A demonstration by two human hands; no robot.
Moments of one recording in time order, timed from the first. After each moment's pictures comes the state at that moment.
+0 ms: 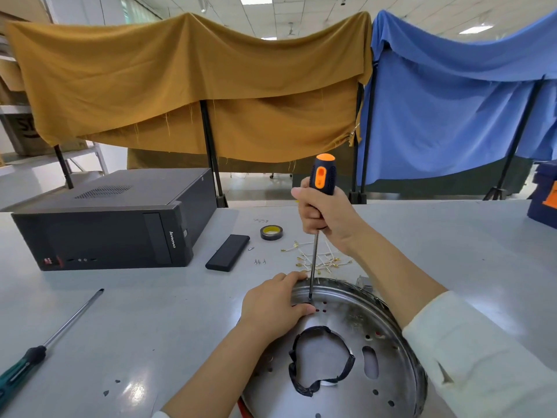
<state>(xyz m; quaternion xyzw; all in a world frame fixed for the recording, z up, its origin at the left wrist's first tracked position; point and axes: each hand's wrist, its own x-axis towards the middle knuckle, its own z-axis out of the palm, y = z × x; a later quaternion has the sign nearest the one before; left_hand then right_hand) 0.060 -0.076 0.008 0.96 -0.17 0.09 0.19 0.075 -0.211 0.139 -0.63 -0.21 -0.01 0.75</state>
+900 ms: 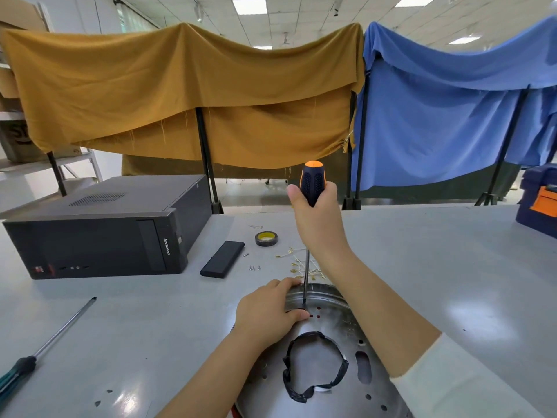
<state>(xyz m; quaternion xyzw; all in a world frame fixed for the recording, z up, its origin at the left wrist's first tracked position) 0.060 -0.077 0.005 0.96 -0.16 0.09 0.19 0.056 -0.185 0.135 -0.71 -0.08 -0.27 0.65</state>
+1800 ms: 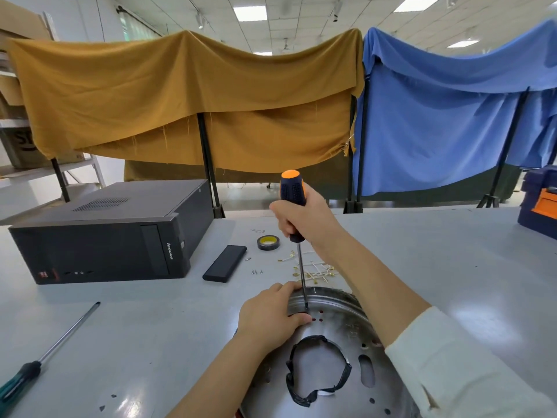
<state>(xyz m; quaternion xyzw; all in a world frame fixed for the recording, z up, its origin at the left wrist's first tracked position) 0.060 -0.077 0.005 0.96 -0.17 0.09 0.18 0.057 -0.186 0.152 -0.71 -0.19 -0.07 0.68</state>
